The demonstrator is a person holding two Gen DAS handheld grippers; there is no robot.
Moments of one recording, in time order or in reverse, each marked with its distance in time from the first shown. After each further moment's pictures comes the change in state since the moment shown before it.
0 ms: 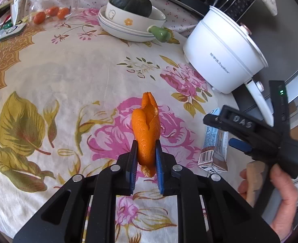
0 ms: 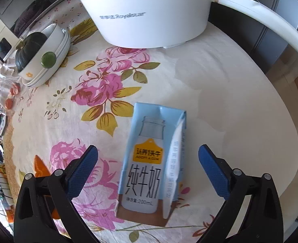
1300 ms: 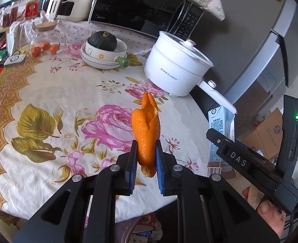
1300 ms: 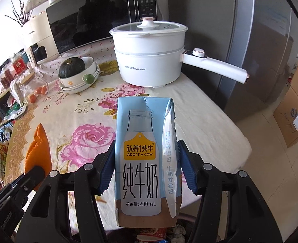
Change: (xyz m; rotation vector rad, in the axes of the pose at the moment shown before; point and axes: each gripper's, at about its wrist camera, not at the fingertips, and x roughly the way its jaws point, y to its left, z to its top) left arm -0.112 -0.041 -0.066 0.154 -0.184 -0.118; right arm -0.147 -0.011 -0.123 -0.112 -0.395 -0.045
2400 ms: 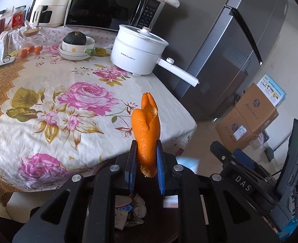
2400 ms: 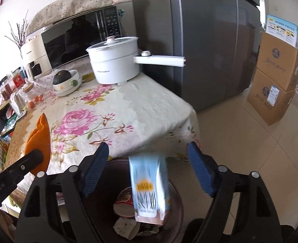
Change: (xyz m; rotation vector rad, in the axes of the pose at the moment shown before) left arm -0.060 -0.072 -0.100 0.116 0.013 -0.100; right arm -0.115 -0.095 -0.120 0.123 -0.136 -0.080
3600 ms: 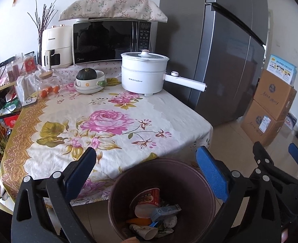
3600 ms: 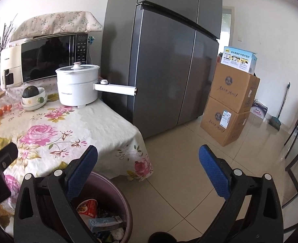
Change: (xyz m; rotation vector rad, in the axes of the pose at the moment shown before) left arm -0.030 -0.047 -0.026 0.206 -0.173 0.238; right arm -0.064 -0.026 -0.033 -0.042 -0.240 -0.309
